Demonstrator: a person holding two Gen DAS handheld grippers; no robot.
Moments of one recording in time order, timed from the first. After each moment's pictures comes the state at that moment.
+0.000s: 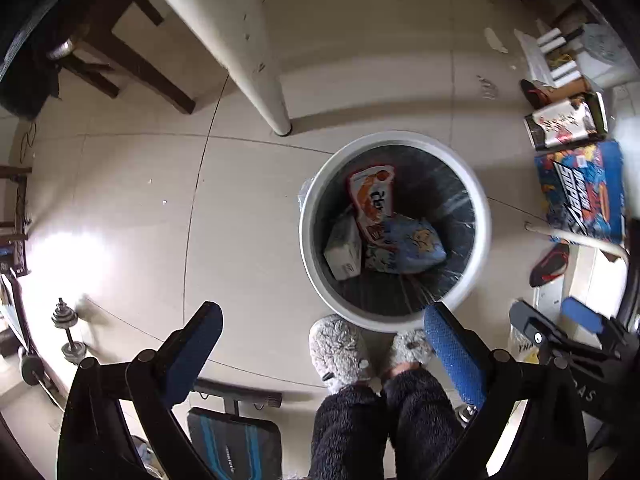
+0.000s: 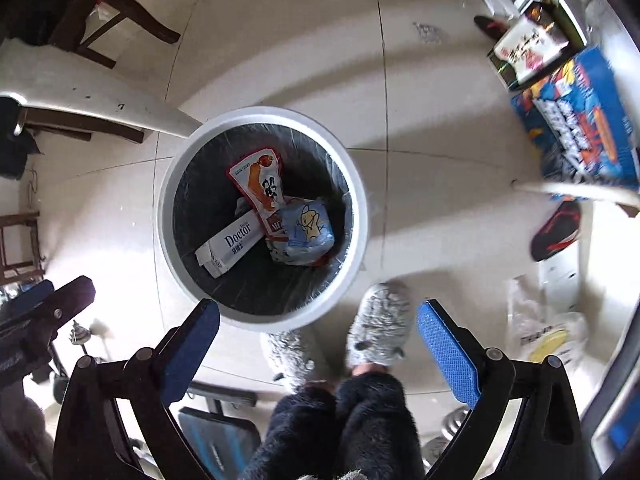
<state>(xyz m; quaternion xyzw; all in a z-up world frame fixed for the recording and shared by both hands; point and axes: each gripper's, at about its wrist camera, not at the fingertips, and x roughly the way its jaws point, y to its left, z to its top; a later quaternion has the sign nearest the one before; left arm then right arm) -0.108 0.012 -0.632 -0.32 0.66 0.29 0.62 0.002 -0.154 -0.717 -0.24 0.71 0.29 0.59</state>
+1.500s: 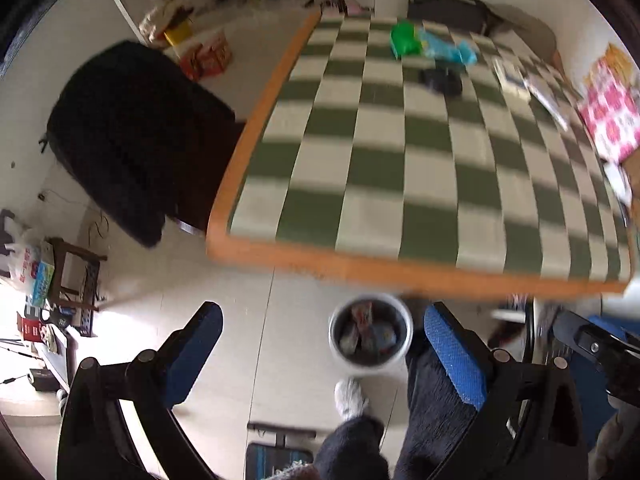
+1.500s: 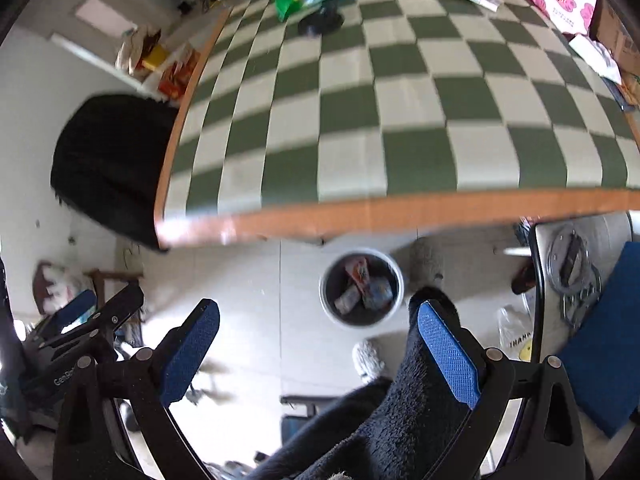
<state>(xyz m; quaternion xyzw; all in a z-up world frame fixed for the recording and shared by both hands) -0.042 0.033 -0.208 -0.20 0.53 0.37 0.74 0.068 -0.153 -0.226 -0.08 0.66 0.36 0.66</state>
